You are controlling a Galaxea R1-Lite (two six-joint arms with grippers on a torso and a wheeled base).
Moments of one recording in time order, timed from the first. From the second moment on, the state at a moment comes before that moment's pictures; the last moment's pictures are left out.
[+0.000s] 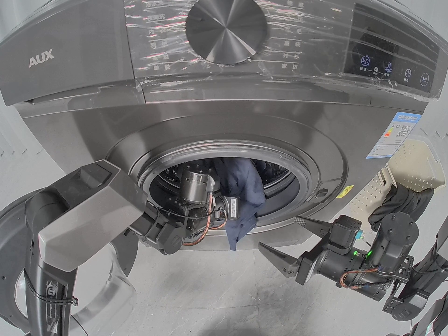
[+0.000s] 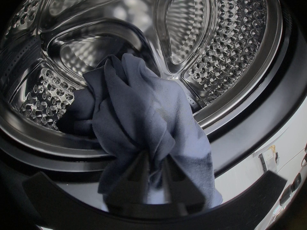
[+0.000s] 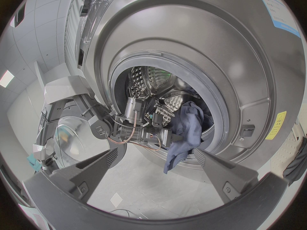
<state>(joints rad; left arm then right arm) -0.59 2.34 -1.26 -0.72 0.04 -0.24 0.79 1.81 -0.25 -1.48 -0.06 0.13</state>
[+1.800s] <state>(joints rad) -0.55 2.48 -1.48 -0.85 0.10 -0.20 0.79 1.81 -0.26 -1.48 -0.06 0.13</state>
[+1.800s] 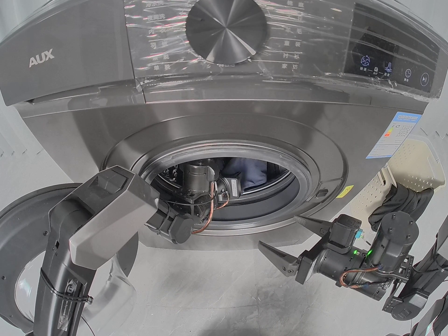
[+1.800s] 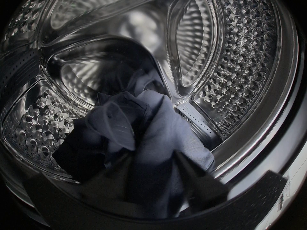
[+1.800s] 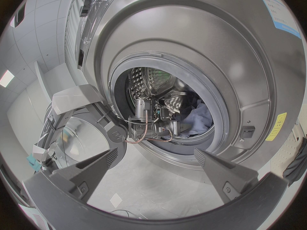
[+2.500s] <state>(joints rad) -0.50 2.57 -1.80 -0.89 0.22 -0.23 0.79 1.82 -0.27 -1.48 -0.06 0.13</state>
